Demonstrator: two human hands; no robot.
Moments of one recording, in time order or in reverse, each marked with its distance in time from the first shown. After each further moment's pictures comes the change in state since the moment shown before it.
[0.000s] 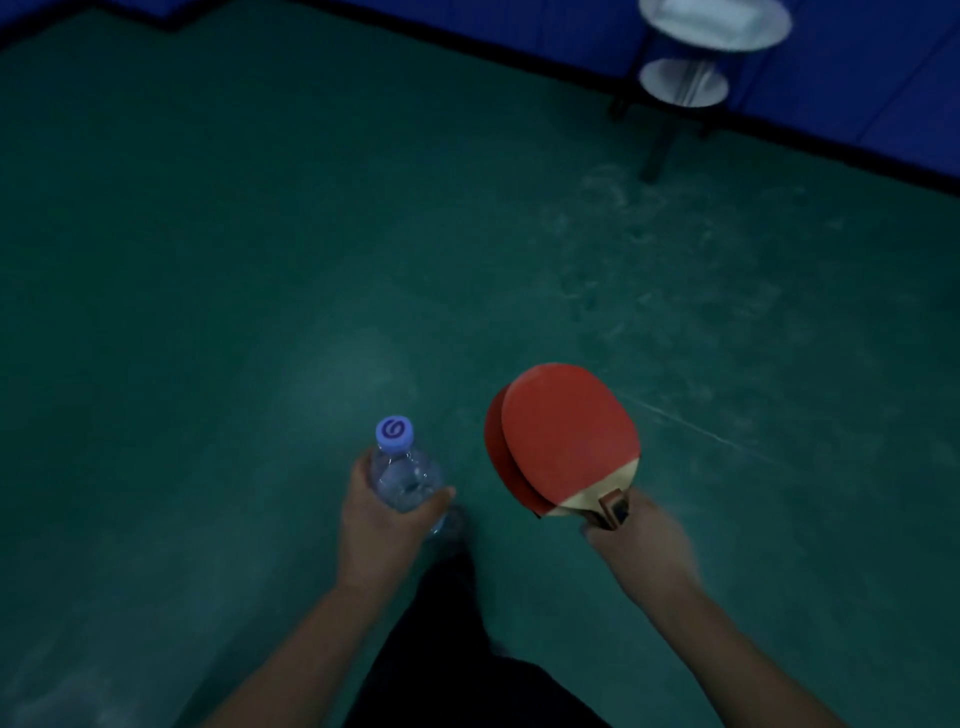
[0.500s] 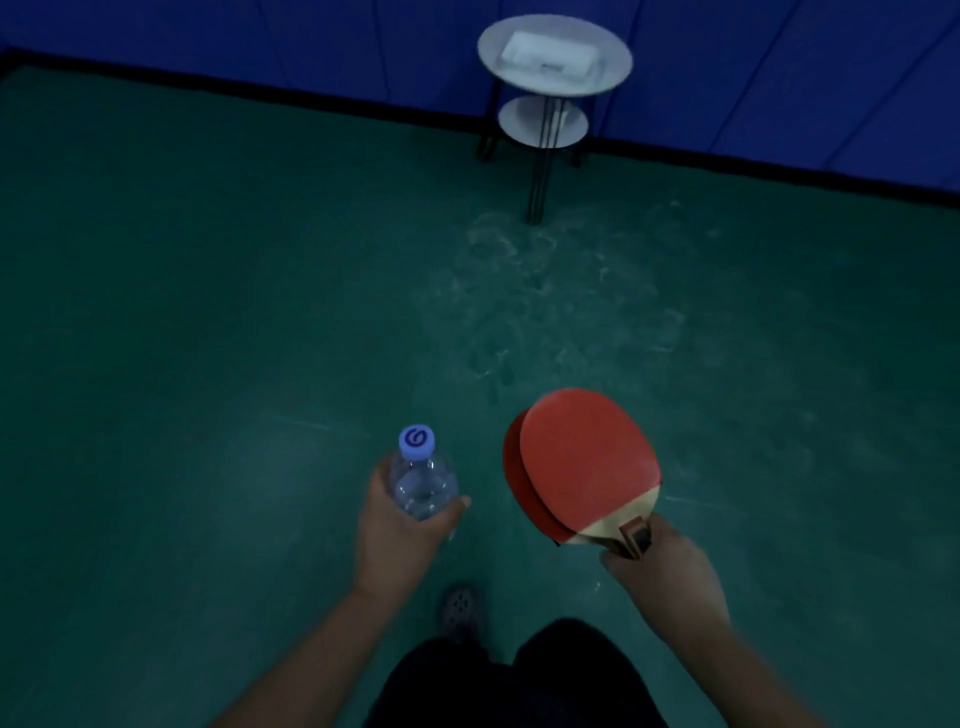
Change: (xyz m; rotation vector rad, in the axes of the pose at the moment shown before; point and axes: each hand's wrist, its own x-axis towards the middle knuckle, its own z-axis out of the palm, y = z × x) left_hand 0.300 0.161 0.273 0.108 -0.294 0.109; right_hand 0.293 -0.050 -0.166 0.116 0.136 0.257
